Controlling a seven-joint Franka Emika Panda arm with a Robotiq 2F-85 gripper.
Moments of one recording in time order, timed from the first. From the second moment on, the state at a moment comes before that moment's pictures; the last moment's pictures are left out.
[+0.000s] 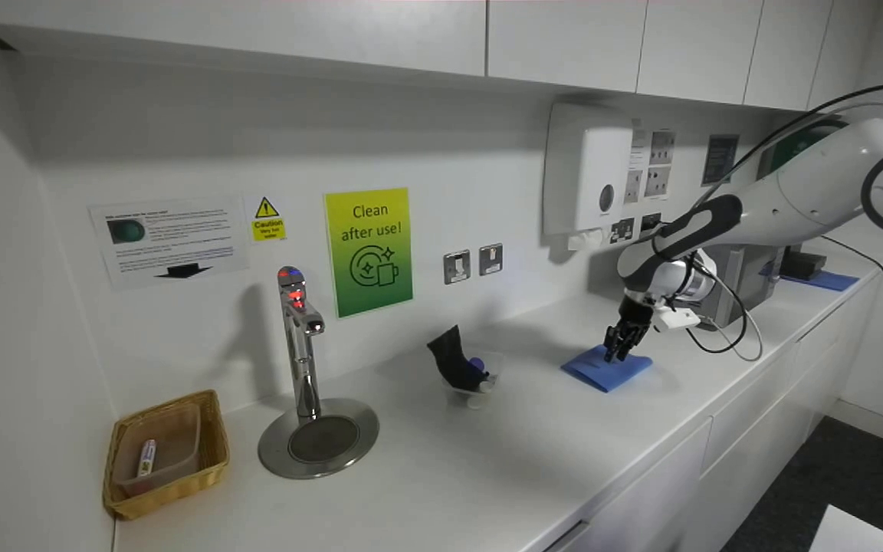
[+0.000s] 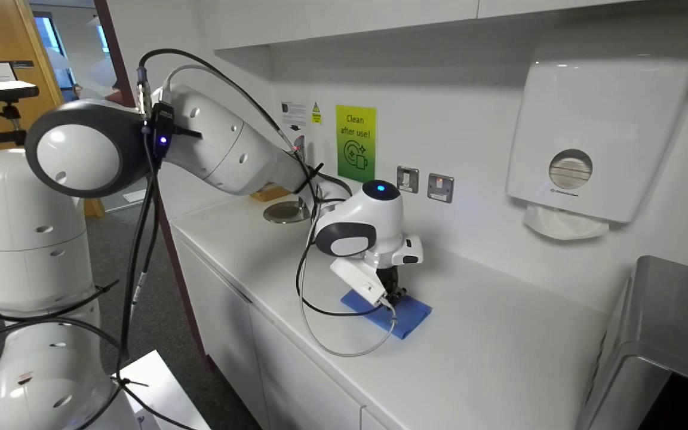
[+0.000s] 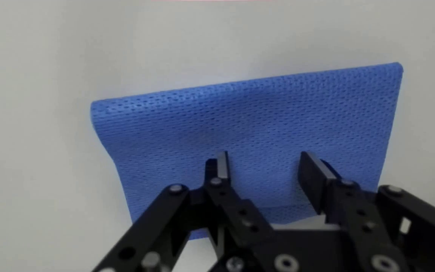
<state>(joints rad) -0.24 0.20 -0.14 -2.14 0.36 2.48 -0.54</state>
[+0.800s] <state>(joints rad) -0.25 0.26 -0.13 -2.10 0.36 2.47 -0.57</state>
